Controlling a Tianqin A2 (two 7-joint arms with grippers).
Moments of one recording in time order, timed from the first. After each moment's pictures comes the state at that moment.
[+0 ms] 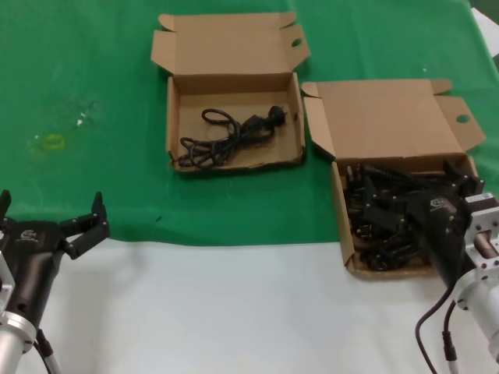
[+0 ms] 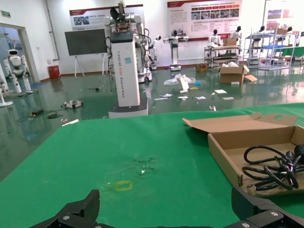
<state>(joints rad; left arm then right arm) 0.00 -0.30 1.60 -1.60 -1.80 0.00 0.00 0.05 0.29 -1.64 1.55 1.80 -0.02 -0.02</state>
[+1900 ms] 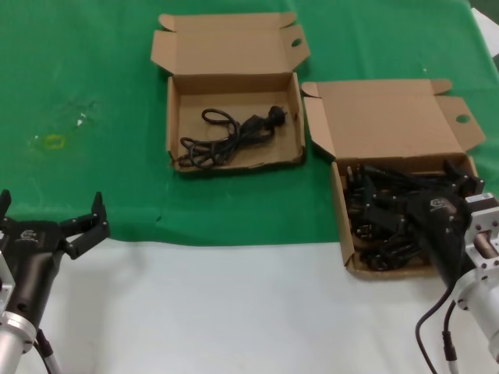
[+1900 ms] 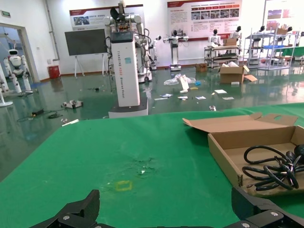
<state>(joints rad) 0.00 -0.30 1.60 -1.60 -1.80 0.00 0.00 0.05 0.29 -1.64 1.55 1.80 -0.02 -0.02</state>
